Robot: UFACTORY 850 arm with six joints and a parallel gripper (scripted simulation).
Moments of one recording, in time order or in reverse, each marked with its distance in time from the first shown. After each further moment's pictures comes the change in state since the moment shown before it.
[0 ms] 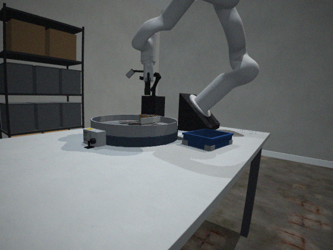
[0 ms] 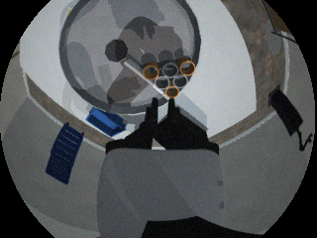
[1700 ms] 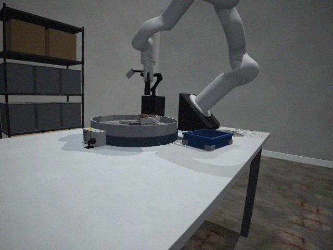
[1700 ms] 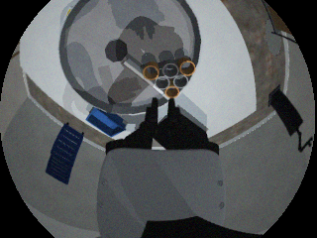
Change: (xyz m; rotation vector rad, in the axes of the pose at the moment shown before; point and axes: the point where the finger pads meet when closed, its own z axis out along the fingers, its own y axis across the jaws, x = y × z) arm 0.000 0.000 0.000 0.000 0.000 0.000
